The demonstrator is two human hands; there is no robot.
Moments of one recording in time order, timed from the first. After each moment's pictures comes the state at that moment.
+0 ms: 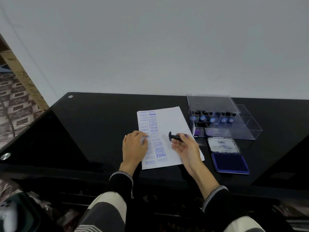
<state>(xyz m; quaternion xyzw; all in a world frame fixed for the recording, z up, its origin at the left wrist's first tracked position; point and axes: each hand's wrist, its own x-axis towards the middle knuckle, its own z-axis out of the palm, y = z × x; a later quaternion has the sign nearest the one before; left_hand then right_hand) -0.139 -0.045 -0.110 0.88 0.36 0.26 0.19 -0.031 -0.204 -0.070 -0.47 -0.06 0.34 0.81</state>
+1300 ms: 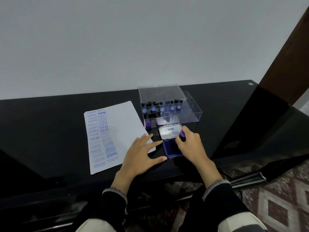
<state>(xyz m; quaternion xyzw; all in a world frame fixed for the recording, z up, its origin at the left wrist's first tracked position) -0.069 -0.183 -0.104 0.96 0.09 0.08 0.24 0.041 -0.350 -0.064 -0.90 -0.25 0.02 0.36</state>
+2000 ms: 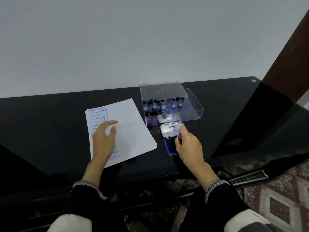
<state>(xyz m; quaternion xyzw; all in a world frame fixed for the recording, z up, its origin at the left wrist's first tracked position) -0.096 -0.108 -0.072 0.78 0.30 0.32 0.44 0.026 -0.342 -0.076 -0.92 -0.27 -0.08 0.25</state>
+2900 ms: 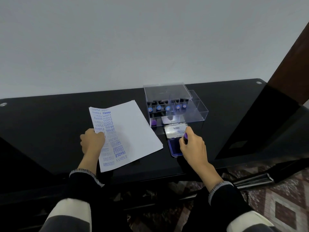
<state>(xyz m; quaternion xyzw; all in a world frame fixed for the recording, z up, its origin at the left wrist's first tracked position) -0.101 -0.050 -0.076 0.72 0.55 0.18 0.38 0.030 -0.341 -0.077 -0.92 -0.24 -0.07 0.29</state>
